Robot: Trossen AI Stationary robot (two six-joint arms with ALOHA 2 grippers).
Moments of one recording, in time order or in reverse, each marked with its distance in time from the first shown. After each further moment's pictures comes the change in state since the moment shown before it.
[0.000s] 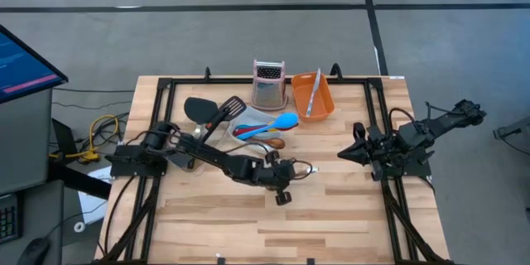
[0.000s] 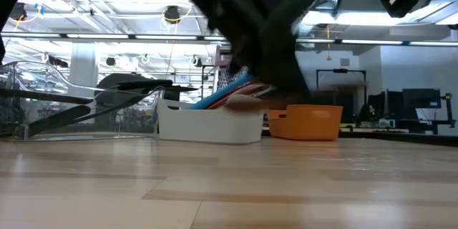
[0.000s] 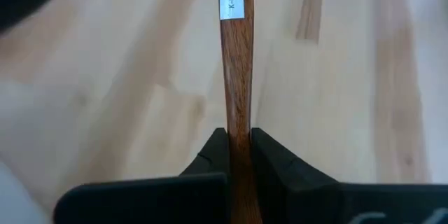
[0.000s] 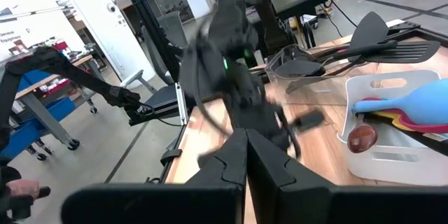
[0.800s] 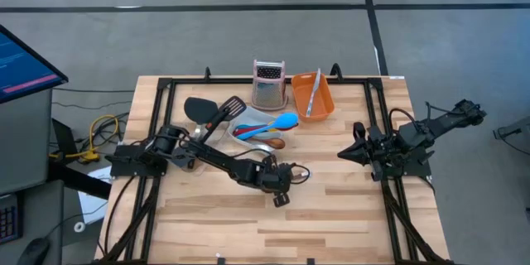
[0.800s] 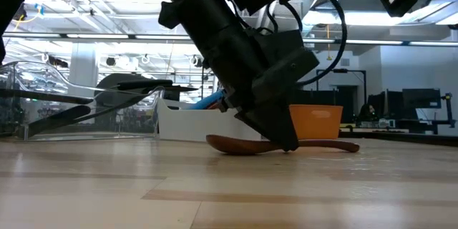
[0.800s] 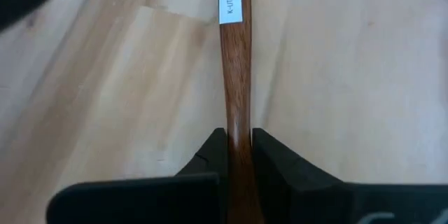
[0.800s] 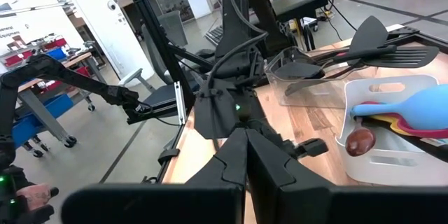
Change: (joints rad) left arm -0.002 0.108 0.004 -0.065 0.049 -0.079; right arm -0.001 0.000 0.000 0.002 0.000 -0.025
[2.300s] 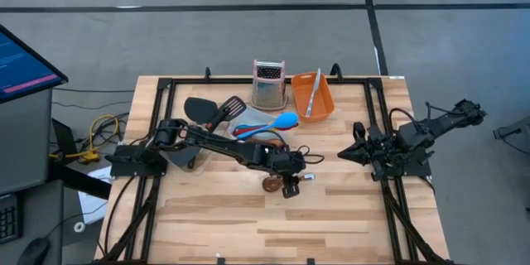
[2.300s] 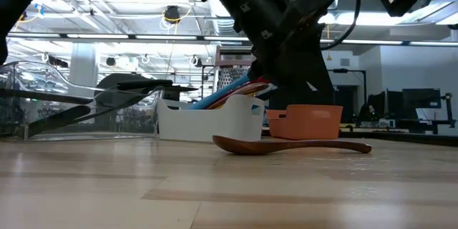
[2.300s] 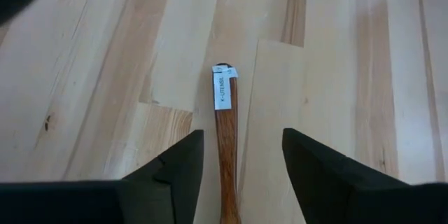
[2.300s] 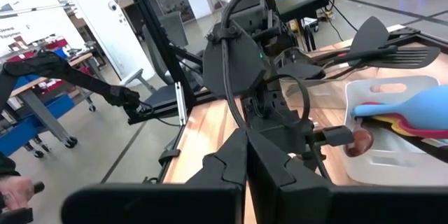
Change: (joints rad) left arm 0.104 -0.026 0.232 -0.168 0.199 0.131; right arm 0.000 0.000 0.000 0.003 -0.003 0.000
